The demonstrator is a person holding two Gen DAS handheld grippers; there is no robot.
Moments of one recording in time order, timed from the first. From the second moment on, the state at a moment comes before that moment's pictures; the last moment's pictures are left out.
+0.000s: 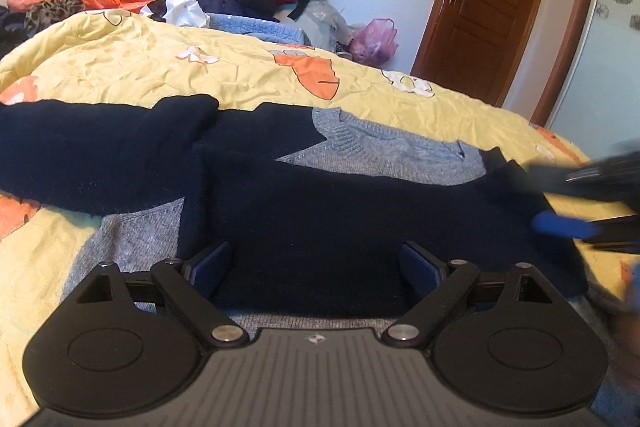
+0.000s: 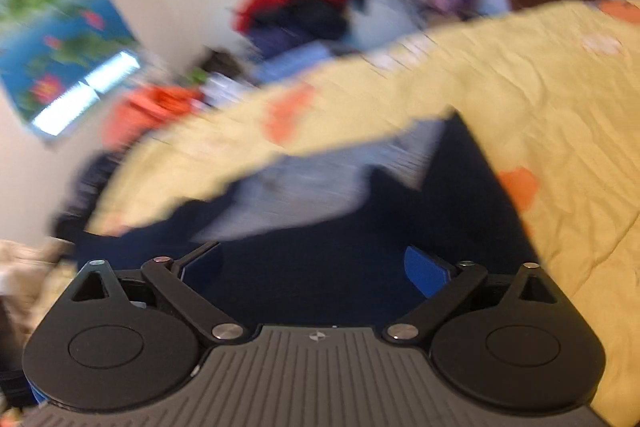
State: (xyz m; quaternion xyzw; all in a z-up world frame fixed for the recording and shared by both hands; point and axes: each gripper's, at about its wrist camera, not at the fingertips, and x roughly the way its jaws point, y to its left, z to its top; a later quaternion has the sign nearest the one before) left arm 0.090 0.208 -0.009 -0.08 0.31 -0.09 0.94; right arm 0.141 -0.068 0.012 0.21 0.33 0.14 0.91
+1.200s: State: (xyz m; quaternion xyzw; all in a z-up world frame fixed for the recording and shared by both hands) left arm 0.167 0.505 -0.007 -0.34 0.25 0.20 0.89; right arm 0.130 -0.053 -0.002 0.15 0.29 0.14 0.94
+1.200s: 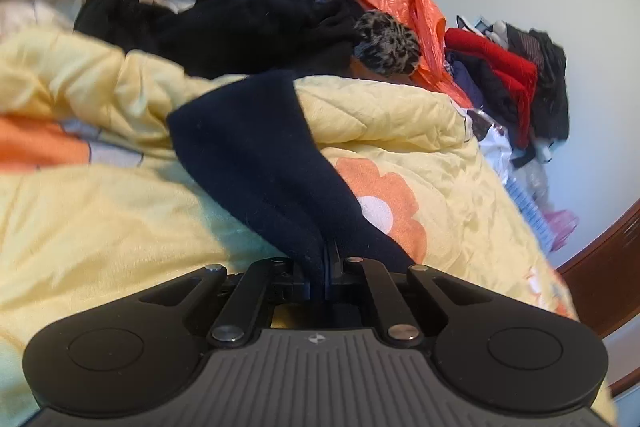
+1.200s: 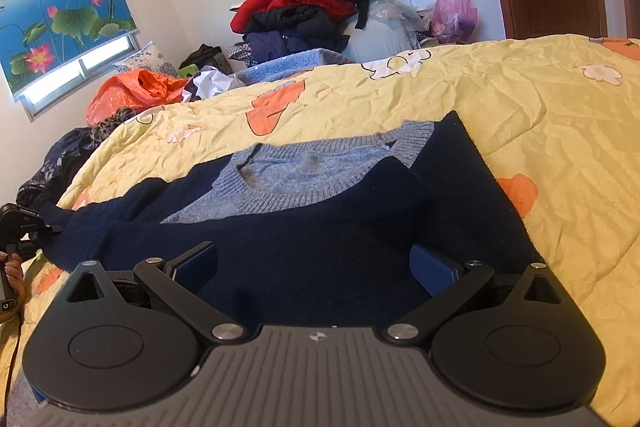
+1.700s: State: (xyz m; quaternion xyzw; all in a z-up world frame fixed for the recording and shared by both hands) left arm 0.126 0.289 0.066 -0.16 0.20 -0.03 0.97; right arm 0.130 -0.055 -0.003 0.16 0.28 0.15 0.93
